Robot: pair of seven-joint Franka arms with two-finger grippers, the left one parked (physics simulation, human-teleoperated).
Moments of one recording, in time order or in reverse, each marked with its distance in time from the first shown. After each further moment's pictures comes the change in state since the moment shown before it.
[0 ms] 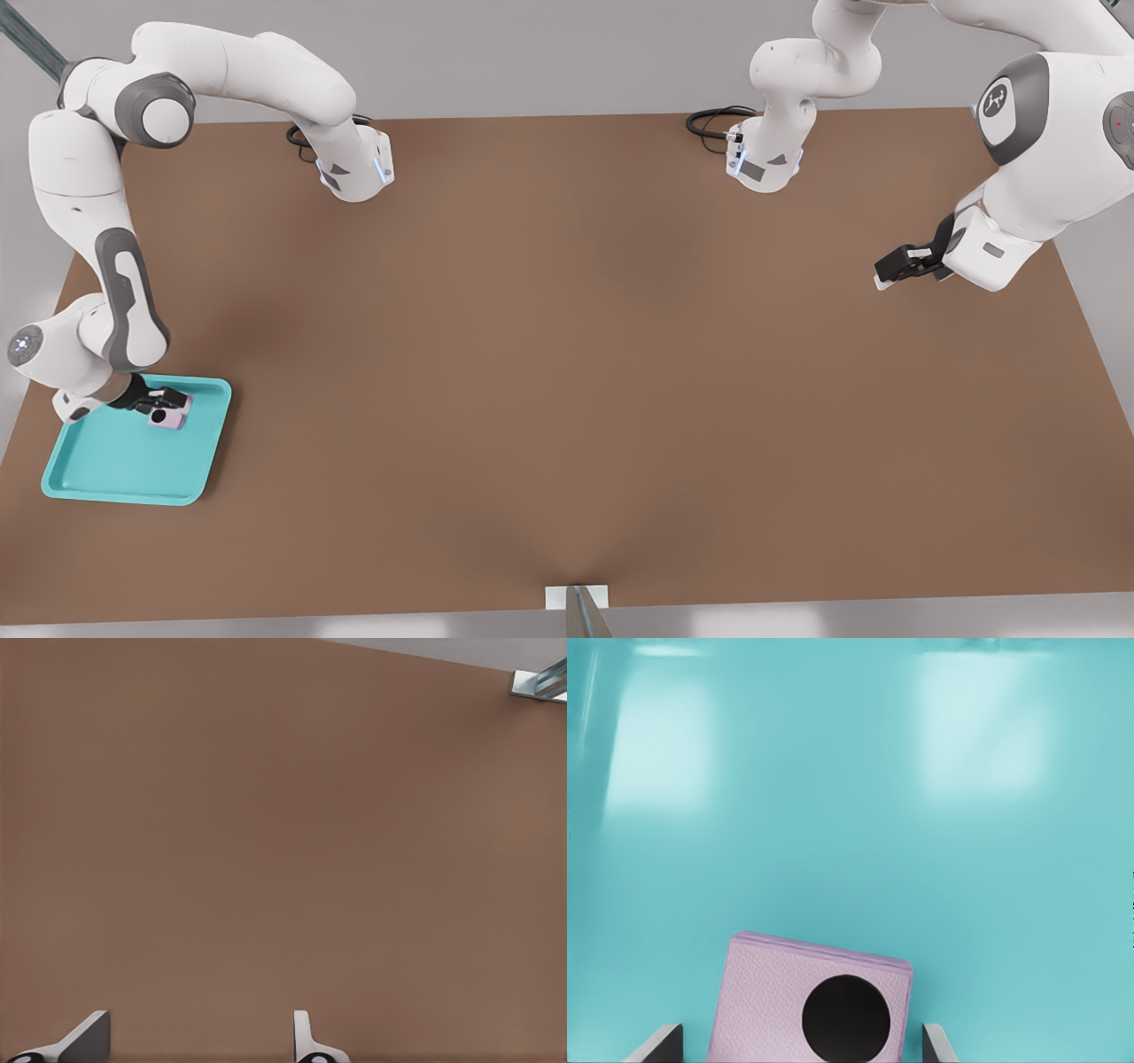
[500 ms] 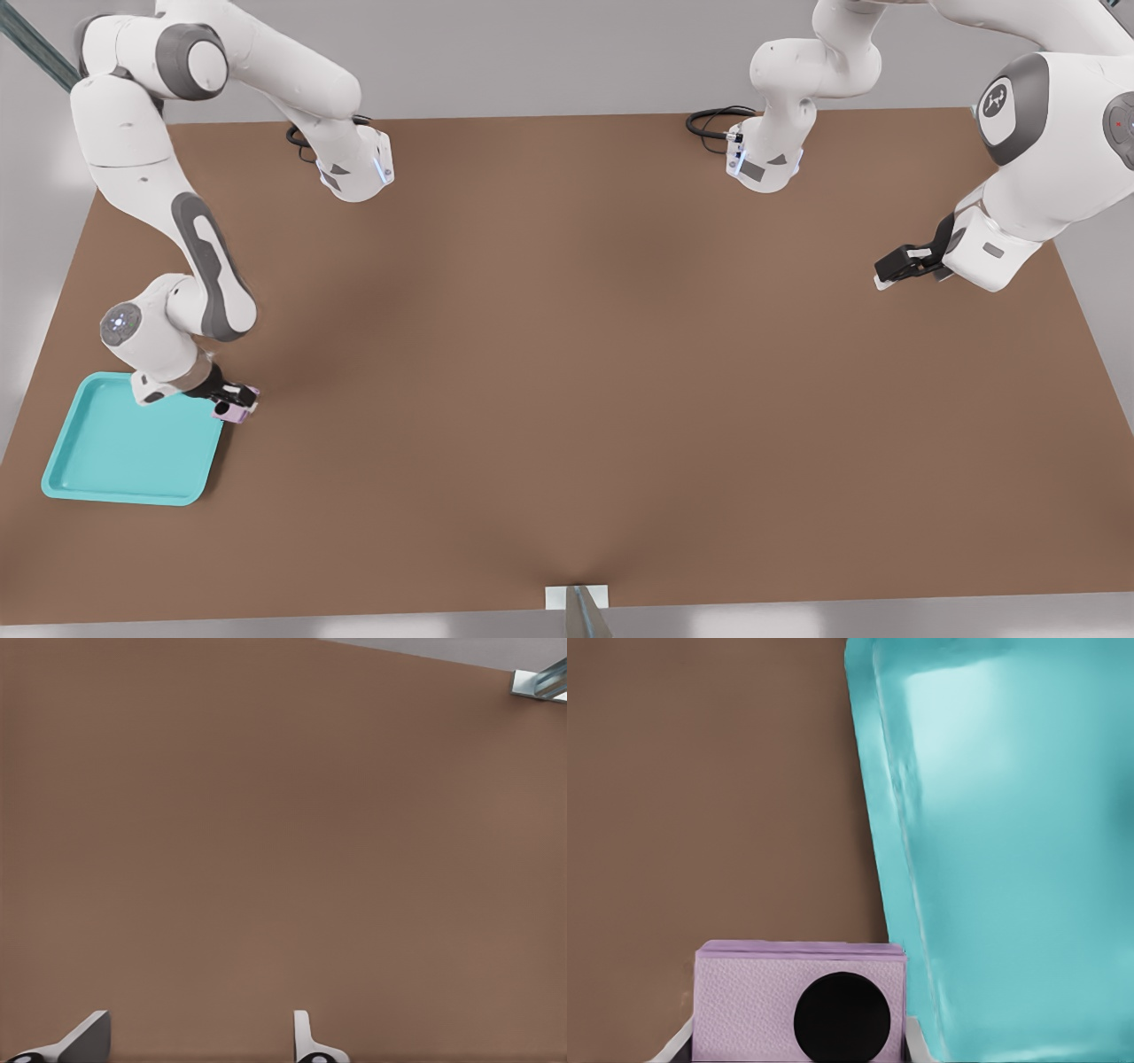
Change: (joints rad) arm 0.187 -0.224 -0.008 -0.316 0.006 0.179 0.469
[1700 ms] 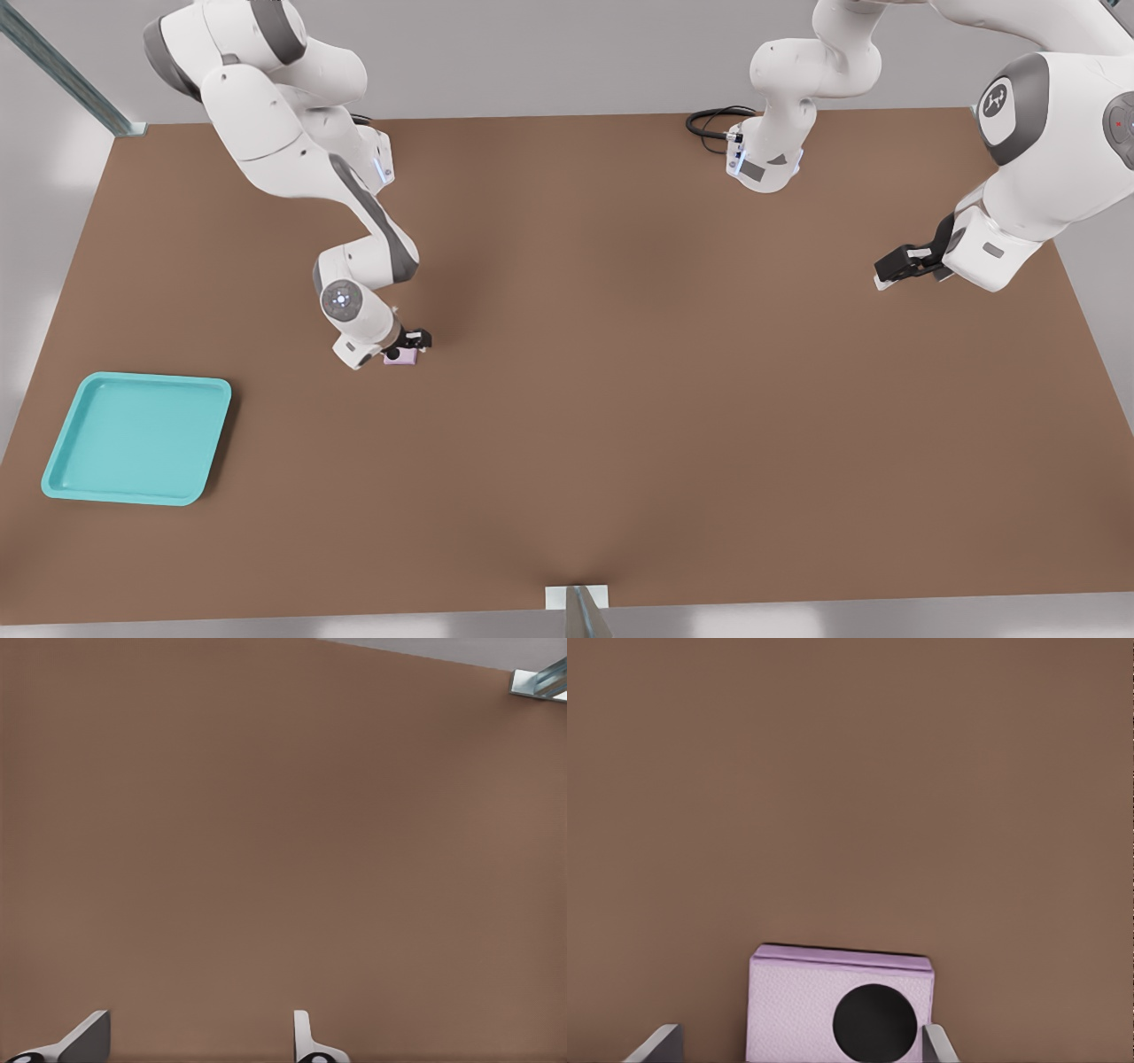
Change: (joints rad) arm 0.607 -0.128 0.003 -0.326 -0.008 -0.019 0.360
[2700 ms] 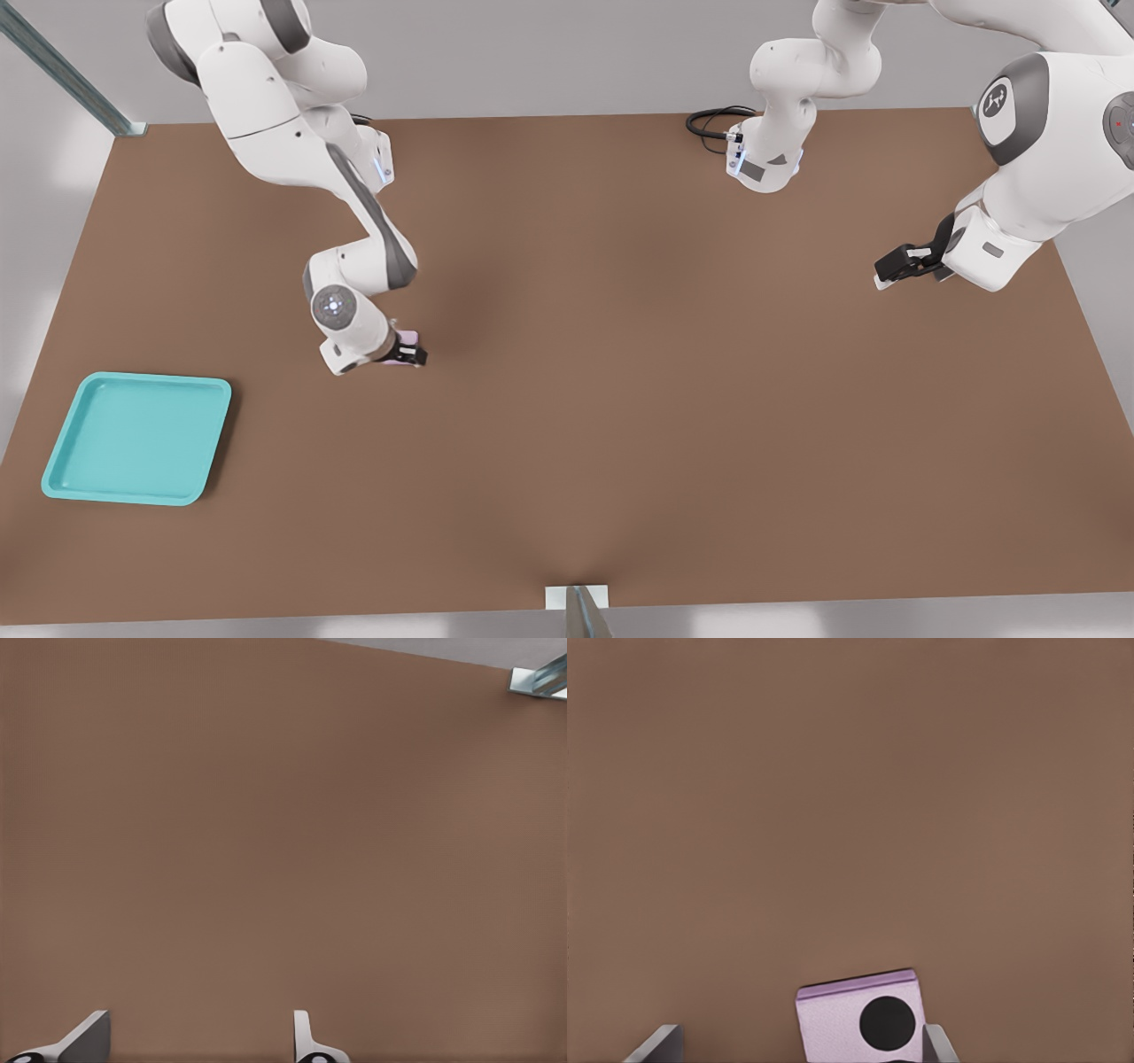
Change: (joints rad) arm 0.082 -0.059 -0.080 0.134 0.016 -0.164 0.230
